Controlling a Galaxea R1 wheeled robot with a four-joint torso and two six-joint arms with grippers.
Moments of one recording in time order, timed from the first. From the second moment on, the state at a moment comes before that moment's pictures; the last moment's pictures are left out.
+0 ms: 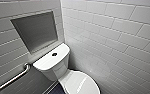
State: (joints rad) left arm 1.55 2.83 -2.36 0.95 -0.08 -0.69; right arm -1.55 2.63 -2.21 0.10 0.17 0.27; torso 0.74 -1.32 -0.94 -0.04
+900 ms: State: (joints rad) left arm 1.58 2.93 -2.51 0.95 -0.08 -0.69; right arm -1.58 2.77 -2.37 -0.01 0.15 0.27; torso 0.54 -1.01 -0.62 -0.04
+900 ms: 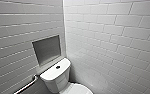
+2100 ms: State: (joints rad) left arm 1.58 3.02 -2.66 0.95 -0.07 -0.69; right arm -1.59 2.97 -2.65 -0.06 0.14 0.27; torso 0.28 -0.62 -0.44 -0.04
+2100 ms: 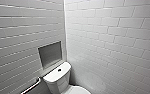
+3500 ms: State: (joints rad) left arm 1.58 3.02 -2.66 0.95 -0.07 -0.69; right arm -1.60 2.99 -2.65 -0.06 0.14 0.27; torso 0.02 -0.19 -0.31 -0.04
